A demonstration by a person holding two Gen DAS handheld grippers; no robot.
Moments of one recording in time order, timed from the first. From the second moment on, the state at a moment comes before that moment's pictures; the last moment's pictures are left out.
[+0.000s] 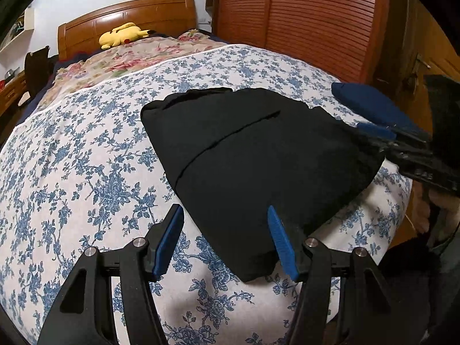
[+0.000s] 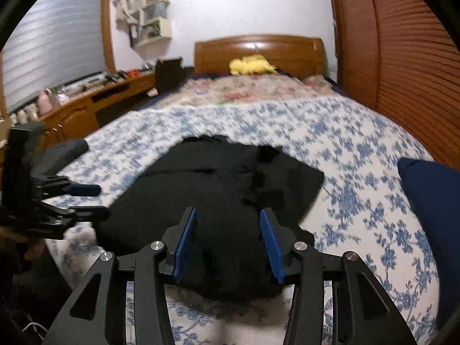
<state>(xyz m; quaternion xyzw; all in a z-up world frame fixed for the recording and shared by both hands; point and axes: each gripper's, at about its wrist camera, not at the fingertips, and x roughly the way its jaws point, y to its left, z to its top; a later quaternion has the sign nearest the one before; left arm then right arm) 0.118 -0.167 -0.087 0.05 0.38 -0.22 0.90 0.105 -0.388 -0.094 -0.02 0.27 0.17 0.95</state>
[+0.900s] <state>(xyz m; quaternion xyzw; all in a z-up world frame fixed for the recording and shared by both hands) 0.243 -0.144 -0.090 0.03 0.37 -0.22 0.90 0.111 -0.403 -0.144 0.05 0.36 0.13 0.92</state>
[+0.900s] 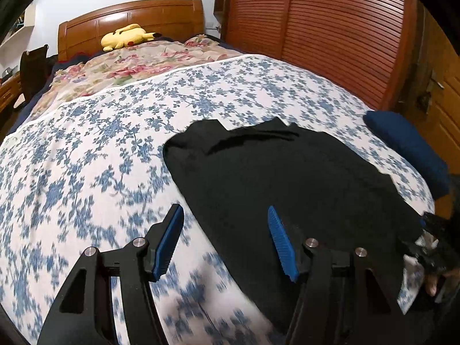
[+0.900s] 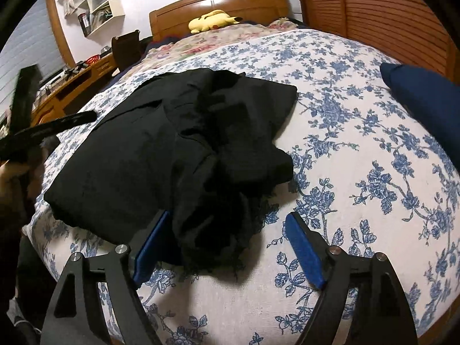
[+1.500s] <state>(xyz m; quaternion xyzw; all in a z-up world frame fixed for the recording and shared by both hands) 0.332 -0.153 -0.120 0.05 0.41 -0.19 0.89 0.137 -0.399 -0.151 0.07 0.37 0.16 0.91</state>
